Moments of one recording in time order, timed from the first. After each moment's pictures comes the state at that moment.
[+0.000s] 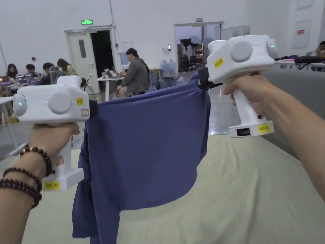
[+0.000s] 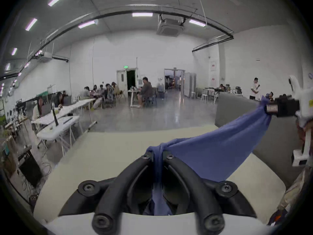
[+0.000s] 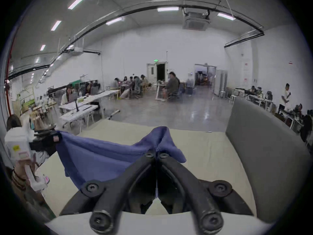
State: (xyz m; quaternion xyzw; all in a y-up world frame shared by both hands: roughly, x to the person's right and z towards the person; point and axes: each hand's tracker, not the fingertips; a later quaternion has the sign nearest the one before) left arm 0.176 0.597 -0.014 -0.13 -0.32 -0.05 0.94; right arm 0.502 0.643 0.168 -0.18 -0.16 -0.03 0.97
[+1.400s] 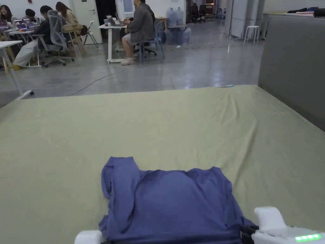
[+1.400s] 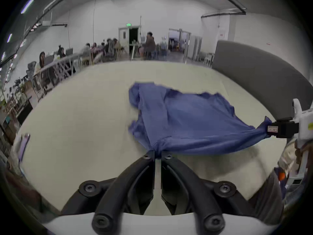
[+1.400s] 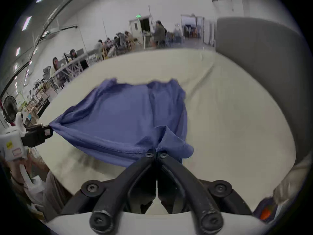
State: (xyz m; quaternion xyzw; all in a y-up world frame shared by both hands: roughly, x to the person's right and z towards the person) left arm 0.023 0.201 0.257 -0.35 -0.30 -0.07 0.88; right arm 0.362 0.216 0.446 -0.40 -0.19 -0.14 0.89
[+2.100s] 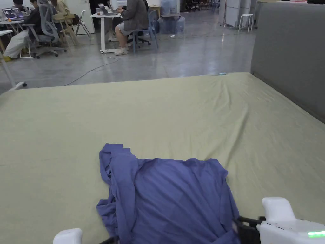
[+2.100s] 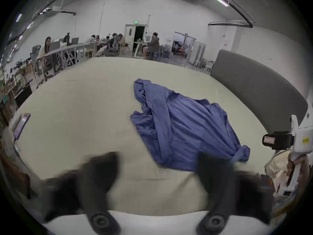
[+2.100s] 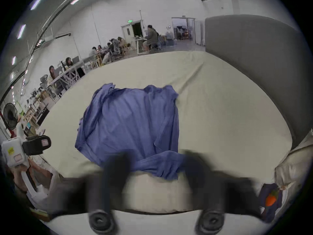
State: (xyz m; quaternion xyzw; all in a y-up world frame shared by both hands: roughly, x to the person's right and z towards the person) left arm -0.004 0.228 0.284 -0.35 -0.30 -0.01 0.89; right arm 0.336 0.250 0.488 -0.36 -0.21 -0.15 0.90
